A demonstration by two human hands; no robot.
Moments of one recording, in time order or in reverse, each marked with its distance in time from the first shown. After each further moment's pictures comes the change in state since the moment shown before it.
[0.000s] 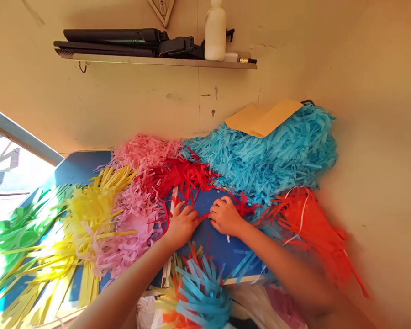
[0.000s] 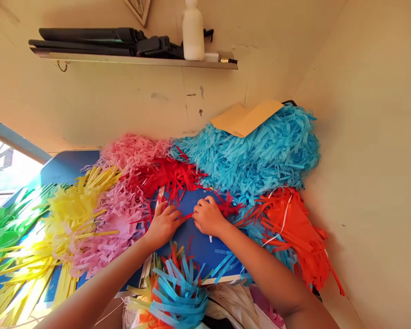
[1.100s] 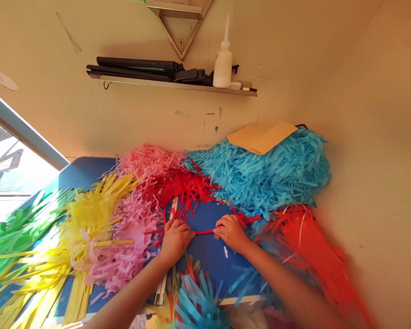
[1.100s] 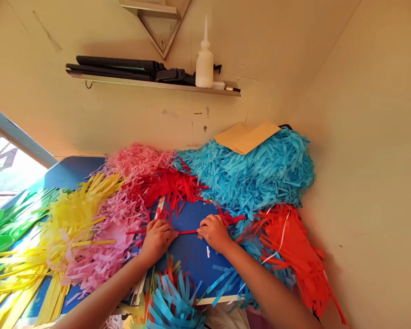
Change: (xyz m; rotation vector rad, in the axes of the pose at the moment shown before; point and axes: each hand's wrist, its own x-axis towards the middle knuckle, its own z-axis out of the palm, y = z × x) left_hand -0.020 -0.007 0.018 -0.109 0.132 -0.236; right_hand -0.025 0.018 0.028 0.209 0.111 0.177
